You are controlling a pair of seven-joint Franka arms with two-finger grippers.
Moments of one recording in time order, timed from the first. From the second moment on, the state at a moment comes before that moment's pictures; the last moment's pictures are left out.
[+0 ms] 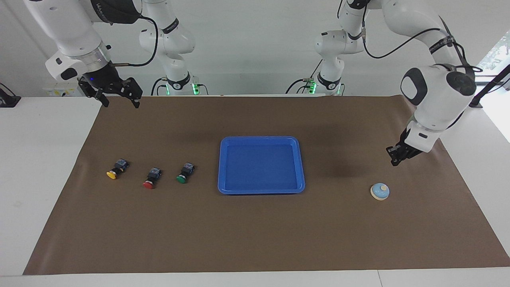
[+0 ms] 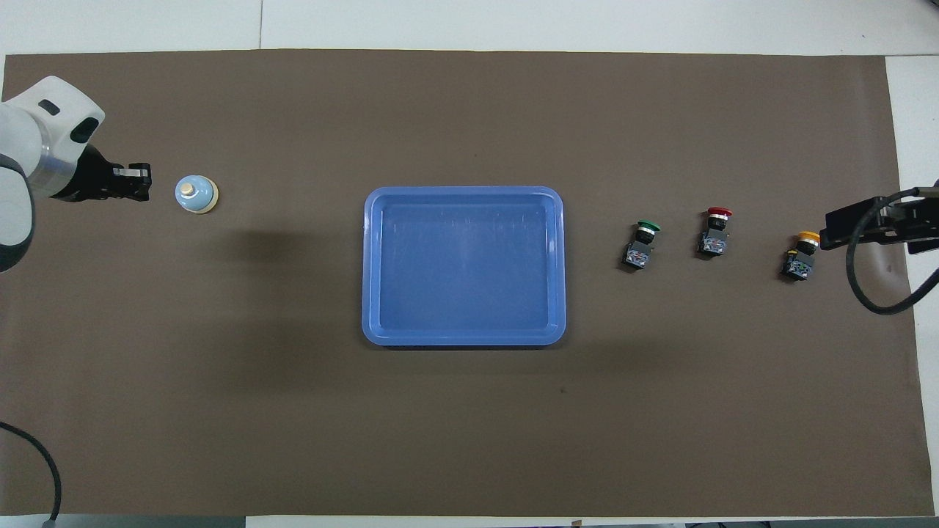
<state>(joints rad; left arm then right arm) 0.01 0.26 0.01 -1.76 -0.01 2.09 -0.04 -0.07 -0.03 0.04 -1.61 0.00 1.51 0.04</state>
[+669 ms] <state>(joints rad) 0.01 0.40 0.00 -1.70 -0.01 2.19 -0.04 -0.07 -0.03 0.04 -1.61 0.00 1.51 0.04</state>
